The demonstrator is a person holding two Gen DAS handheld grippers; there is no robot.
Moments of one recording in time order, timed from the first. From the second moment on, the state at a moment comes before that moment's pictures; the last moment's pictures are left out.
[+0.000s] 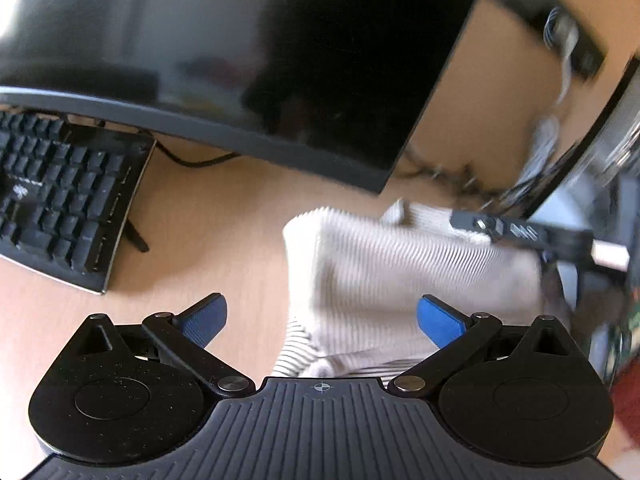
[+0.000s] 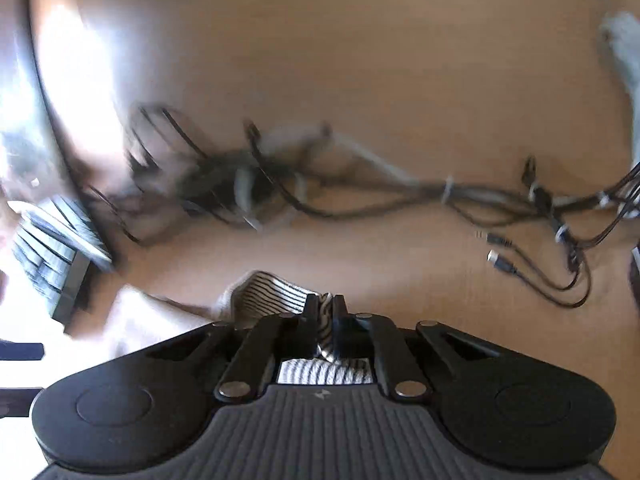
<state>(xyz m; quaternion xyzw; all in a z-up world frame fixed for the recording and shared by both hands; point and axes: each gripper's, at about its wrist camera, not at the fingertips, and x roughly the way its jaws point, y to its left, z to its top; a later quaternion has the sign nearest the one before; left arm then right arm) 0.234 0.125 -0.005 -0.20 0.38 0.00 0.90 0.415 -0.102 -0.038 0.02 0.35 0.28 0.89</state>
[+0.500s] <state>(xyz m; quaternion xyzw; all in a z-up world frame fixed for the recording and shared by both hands) 0.223 0.112 0.015 -0.16 0.35 -0.15 0.91 0.188 -0.123 -0.061 0.03 0.44 0.30 0.85</state>
